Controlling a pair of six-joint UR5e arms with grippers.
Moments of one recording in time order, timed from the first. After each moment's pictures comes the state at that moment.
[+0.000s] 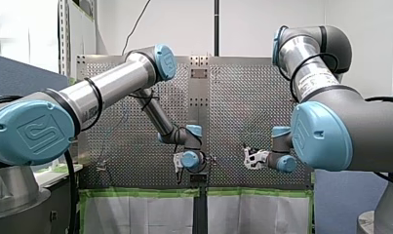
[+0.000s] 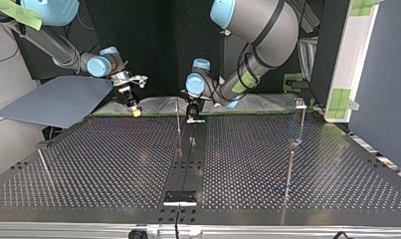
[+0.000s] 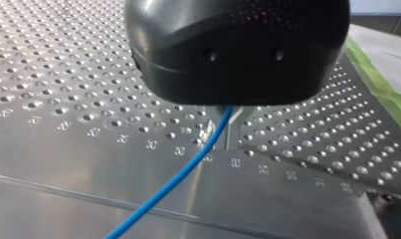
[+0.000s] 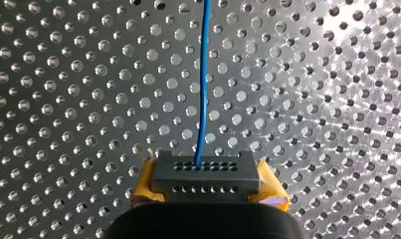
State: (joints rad) left arm -0.54 -2.63 -1.29 -2.51 -1.86 -1.74; right arm 1.78 -0.65 1.65 -0.97 1.05 1.39
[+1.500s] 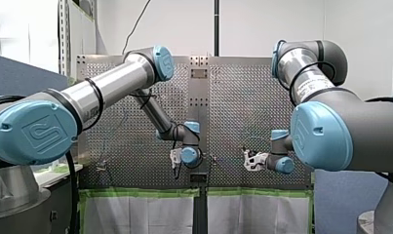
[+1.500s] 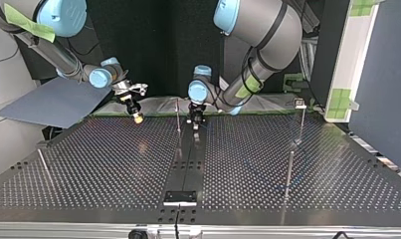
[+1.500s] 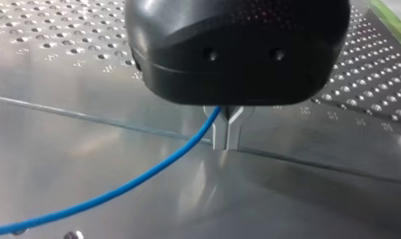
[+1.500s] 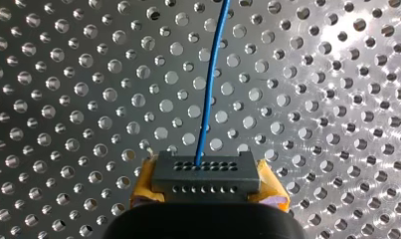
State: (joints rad) left arm -0.50 -2.63 -1.25 -2.54 -1.90 -1.74; right arm 1.77 -0.55 1.46 -0.87 1.02 1.37
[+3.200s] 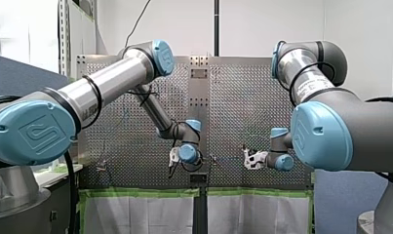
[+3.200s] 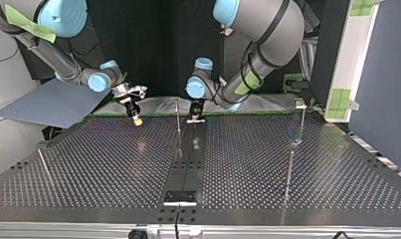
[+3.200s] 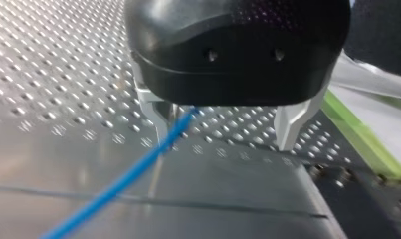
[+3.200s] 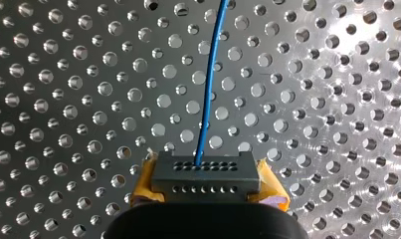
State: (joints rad) left arm -0.53 -2.58 -1.31 -2.68 -1.87 -1.57; right arm 1.77 -0.54 1.42 -0.81 1.02 1.35
